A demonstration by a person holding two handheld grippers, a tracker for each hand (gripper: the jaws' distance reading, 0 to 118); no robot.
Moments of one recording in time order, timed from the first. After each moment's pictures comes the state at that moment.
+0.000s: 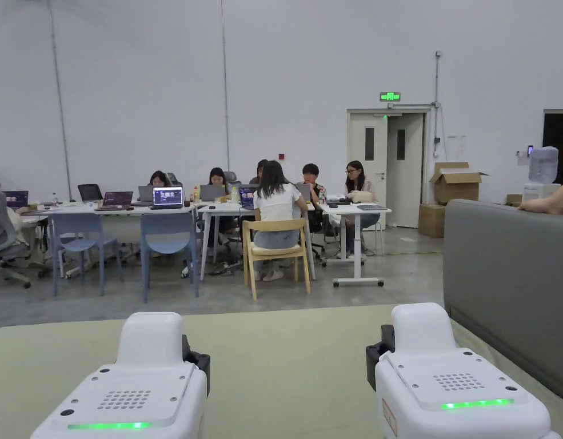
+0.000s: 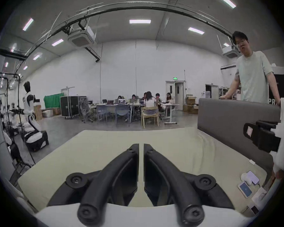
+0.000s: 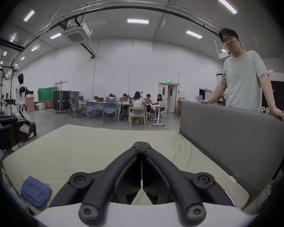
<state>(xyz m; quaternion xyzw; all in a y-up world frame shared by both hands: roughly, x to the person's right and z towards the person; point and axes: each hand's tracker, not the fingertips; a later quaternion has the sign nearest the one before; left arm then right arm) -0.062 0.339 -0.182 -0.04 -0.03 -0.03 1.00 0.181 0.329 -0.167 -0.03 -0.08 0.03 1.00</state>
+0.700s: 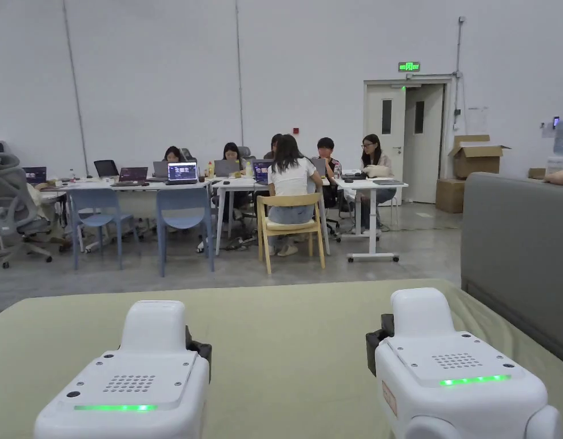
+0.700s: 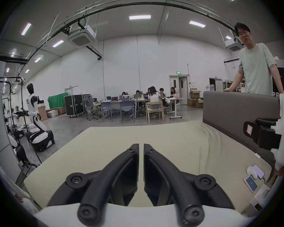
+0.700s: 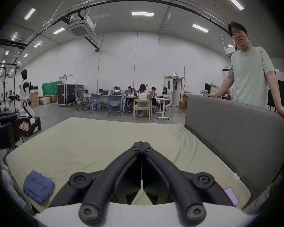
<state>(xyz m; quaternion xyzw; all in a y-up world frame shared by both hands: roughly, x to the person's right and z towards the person) -0.075 0.323 -0.187 -0.07 -0.01 -0.05 1.00 0.171 0.315 -0.180 -0.07 -0.06 0.03 1.00</state>
